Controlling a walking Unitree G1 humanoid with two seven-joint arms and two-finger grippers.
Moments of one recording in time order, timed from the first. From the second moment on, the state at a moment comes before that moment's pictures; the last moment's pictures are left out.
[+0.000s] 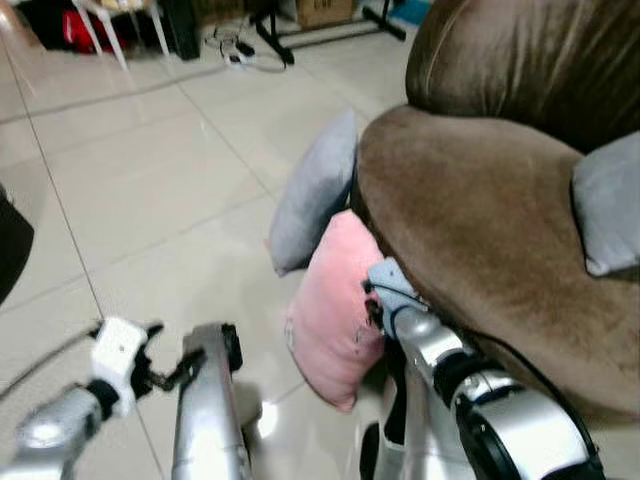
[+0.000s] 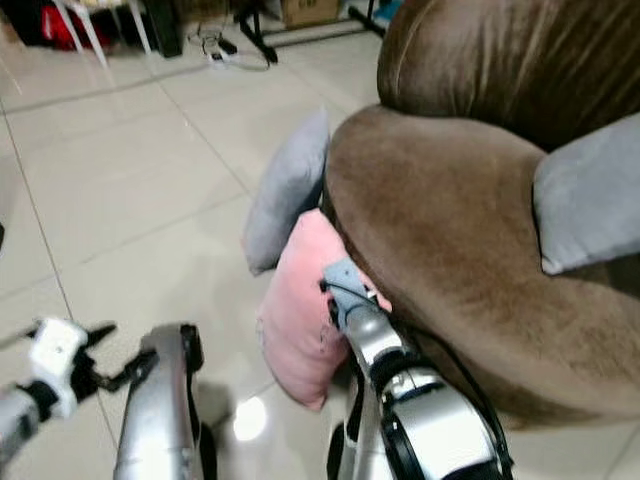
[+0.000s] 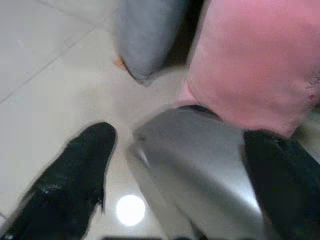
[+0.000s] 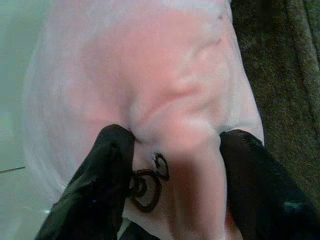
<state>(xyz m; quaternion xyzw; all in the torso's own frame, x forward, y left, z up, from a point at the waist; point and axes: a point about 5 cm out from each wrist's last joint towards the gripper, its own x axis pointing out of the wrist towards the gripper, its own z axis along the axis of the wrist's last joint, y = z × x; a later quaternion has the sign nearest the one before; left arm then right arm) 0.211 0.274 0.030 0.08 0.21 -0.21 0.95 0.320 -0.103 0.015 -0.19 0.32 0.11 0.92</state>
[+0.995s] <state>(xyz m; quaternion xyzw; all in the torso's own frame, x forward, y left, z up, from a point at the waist) 0.266 0.186 0.148 0.07 0.05 -0.34 0.93 0.325 -0.114 0.019 -0.19 0.30 0.13 0.93</state>
